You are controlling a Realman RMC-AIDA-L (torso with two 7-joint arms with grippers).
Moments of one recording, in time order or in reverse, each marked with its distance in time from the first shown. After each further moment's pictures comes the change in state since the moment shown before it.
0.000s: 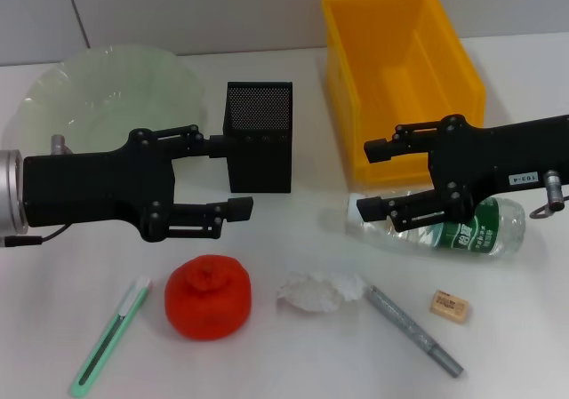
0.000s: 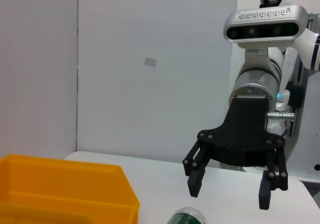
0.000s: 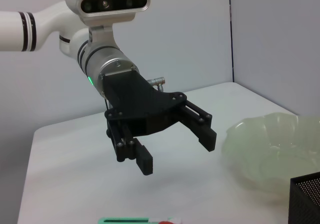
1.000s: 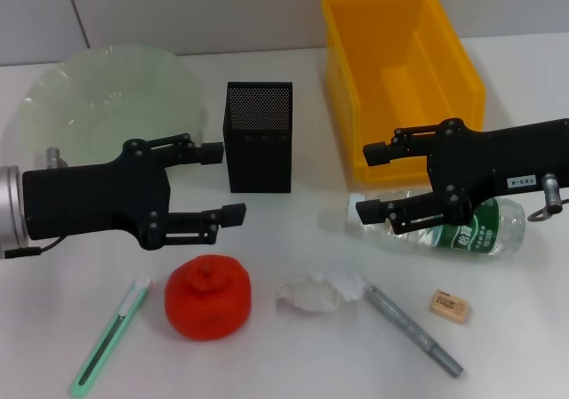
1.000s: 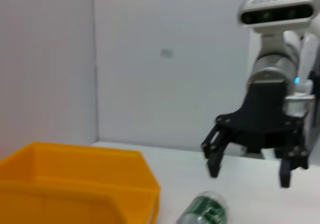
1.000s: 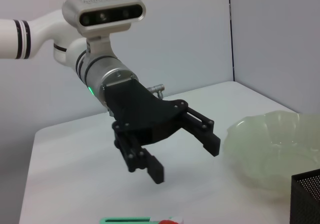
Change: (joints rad) left arm 0.029 -0.014 0.000 -0.005 0.006 -0.029 0.064; right arm 0.002 -0.001 0.001 0.024 0.000 0.003 -0.009
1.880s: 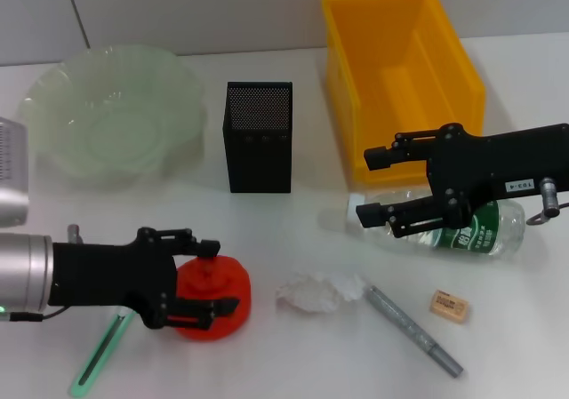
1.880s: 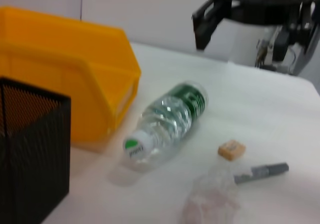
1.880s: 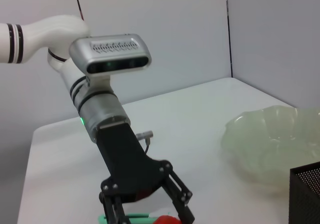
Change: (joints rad) left arm 0.033 -0.018 0.068 -0.014 0.217 -0.100 -0.080; right arm -0.002 -0.001 -0.003 0.019 -0.006 0.011 -0.007
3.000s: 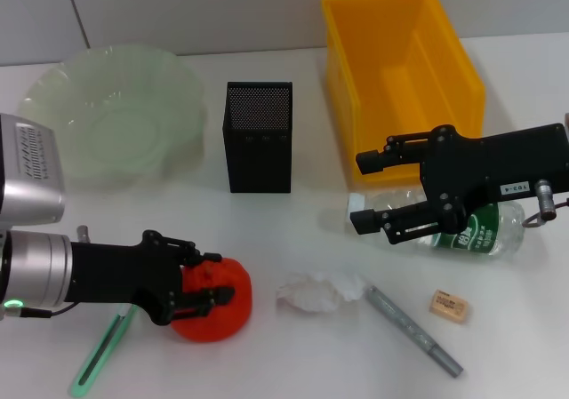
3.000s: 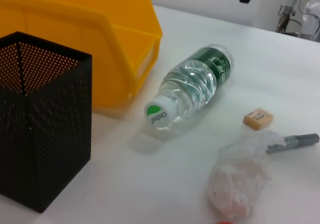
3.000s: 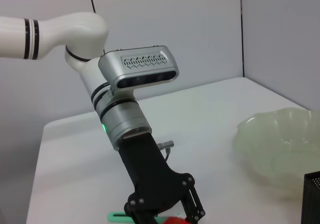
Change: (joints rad) left arm -0.017 -0.001 0.098 -0.003 0.047 -0.130 -0.075; right arm 0.002 0.001 -0.027 -0.025 0.006 -0.010 0.005
